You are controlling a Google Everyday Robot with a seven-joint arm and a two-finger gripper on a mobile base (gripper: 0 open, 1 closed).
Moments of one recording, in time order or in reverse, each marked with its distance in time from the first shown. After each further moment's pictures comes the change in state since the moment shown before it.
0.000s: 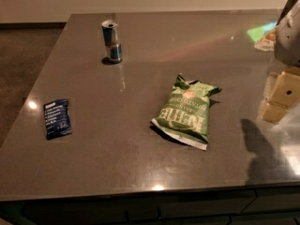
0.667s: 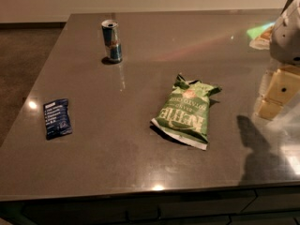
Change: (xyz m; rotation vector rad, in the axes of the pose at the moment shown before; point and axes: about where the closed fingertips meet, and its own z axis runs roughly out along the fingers) arm -0.010 -0.007 0.006 -0.006 -0.034 -0.024
